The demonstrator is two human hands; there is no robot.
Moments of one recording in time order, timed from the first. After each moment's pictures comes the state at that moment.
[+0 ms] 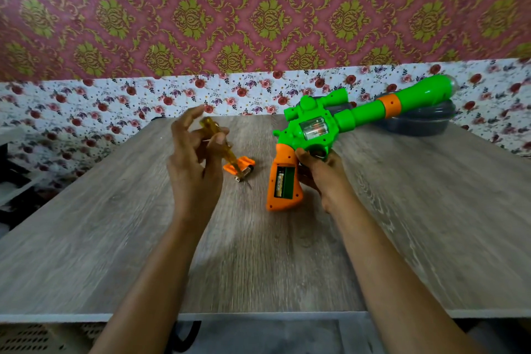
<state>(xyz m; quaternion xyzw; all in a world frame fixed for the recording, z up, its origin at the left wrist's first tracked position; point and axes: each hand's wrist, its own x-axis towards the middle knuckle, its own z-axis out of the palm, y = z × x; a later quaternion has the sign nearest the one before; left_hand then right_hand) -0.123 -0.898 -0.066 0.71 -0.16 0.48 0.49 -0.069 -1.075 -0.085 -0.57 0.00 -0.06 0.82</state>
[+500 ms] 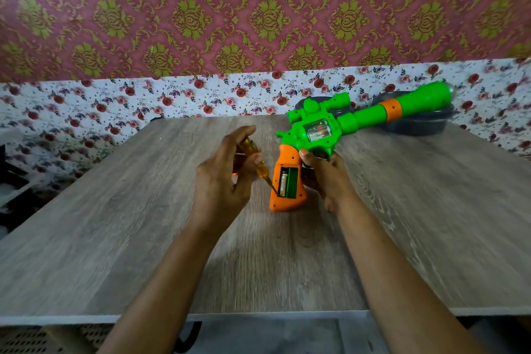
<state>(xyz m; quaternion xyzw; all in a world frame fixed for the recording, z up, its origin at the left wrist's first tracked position) -0.131 -0.913 -0.072 0.77 -0.26 0.45 0.37 -0.069 -1.080 -0.089 -0.58 -0.03 -0.05 0.81</state>
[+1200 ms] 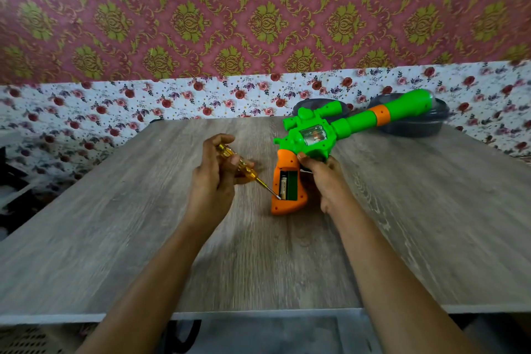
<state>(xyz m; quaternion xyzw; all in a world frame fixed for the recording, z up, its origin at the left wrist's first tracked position) -0.133 -0.910 -0.074 0.77 -0.18 0.30 0.54 -0.069 -1.078 -0.089 -0.60 0.05 -0.05 0.80</state>
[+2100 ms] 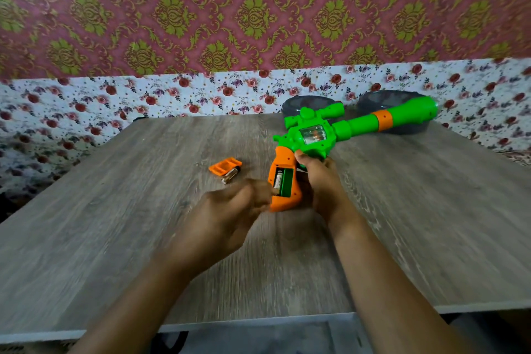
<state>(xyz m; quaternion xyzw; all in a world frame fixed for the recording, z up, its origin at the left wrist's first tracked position) -0.153 -0.912 -0.084 0.78 -0.46 0.33 0.27 -0.060 -1.080 -0.097 -0.56 0.09 -0.08 0.82</state>
